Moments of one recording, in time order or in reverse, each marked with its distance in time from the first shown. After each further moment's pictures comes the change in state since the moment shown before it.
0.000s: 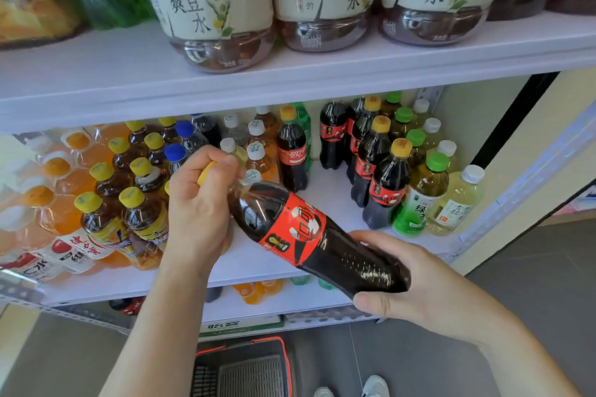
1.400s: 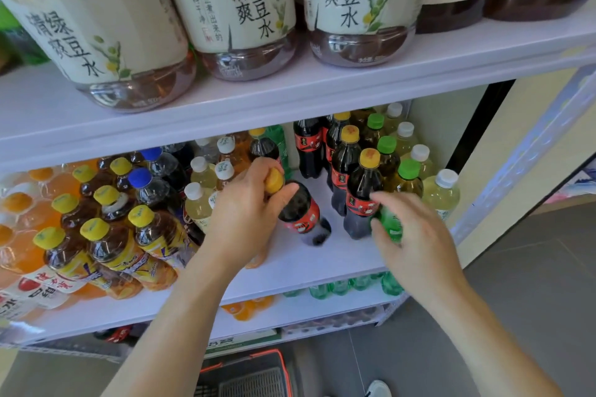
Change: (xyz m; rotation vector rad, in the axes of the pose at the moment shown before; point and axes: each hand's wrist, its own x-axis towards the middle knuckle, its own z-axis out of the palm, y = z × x) left_hand 0.015 -0.025 0.067 0.890 -0.325 0.295; right_hand 0.029 0.039 -0.037 -0.581 0.821 -0.136
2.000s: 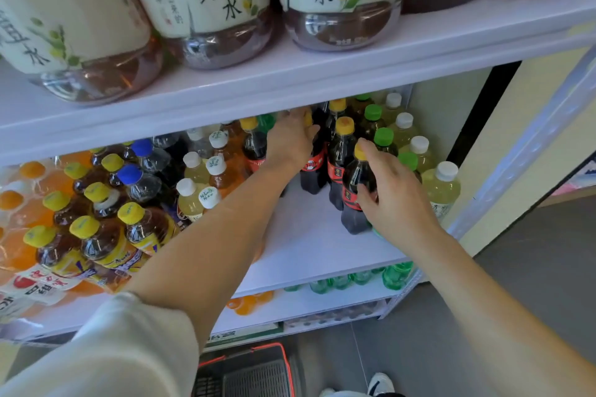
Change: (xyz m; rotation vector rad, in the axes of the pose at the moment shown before) left_hand 0.121 -0.011 0.103 0.105 -0.099 -0.140; right_hand 0.058 0.021 0.021 -0.097 -0.052 -0.106
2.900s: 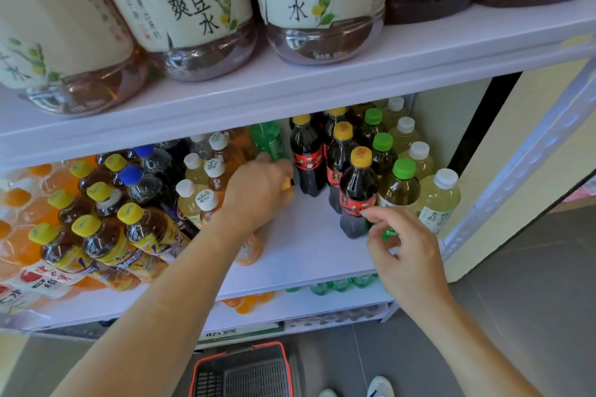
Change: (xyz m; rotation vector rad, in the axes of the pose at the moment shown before) left_hand -0.070 -0.032 -0.031 0.486 -0.163 0.173; right_hand -0.063 0.001 0.003 0.477 0.143 0.062
